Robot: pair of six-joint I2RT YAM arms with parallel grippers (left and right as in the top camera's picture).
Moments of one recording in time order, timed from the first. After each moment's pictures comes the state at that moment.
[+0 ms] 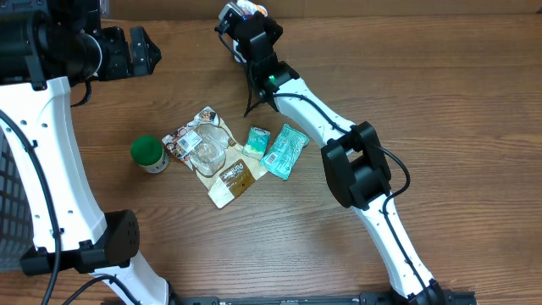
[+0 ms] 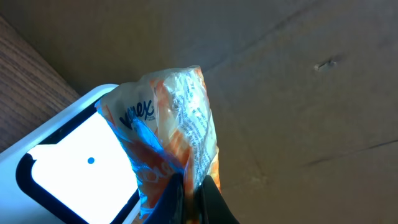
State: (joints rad) left arm 0.11 1.90 2.58 -1.69 0.14 -0.07; right arm 0.56 2.63 2.27 0.06 0.54 -0.77
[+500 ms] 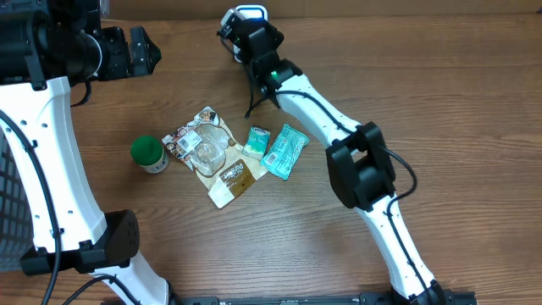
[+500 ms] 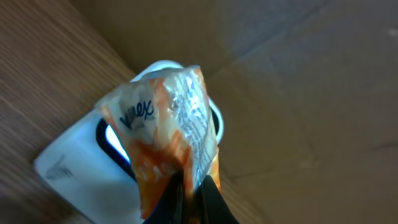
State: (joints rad) left arm 0.11 1.90 2.58 -1.69 0.14 -0.07; right arm 0.55 2.56 2.27 -0.21 0.40 -0.57
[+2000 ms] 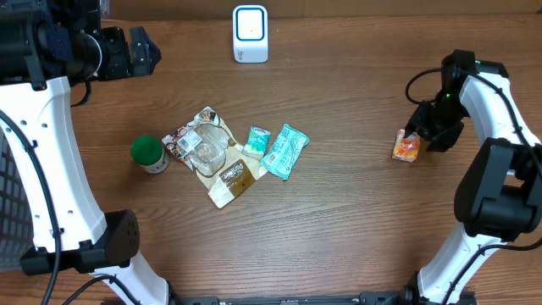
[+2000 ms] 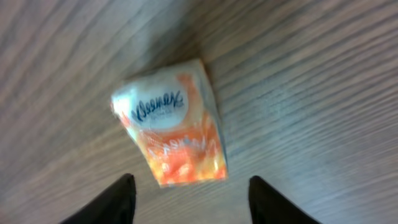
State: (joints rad) left arm 0.11 1.90 2.58 -1.69 0.15 -0.07; right arm -0.19 2.05 1.62 -1.23 -0.07 0.40
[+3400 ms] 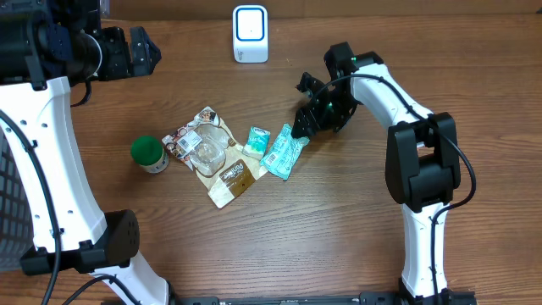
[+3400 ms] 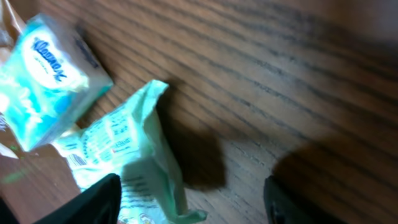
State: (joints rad) left arm 0.11 1.90 2.58 -1.69 0.14 -0.07; right arm 0.26 2.33 1.83 -1.07 -0.52 -0.26
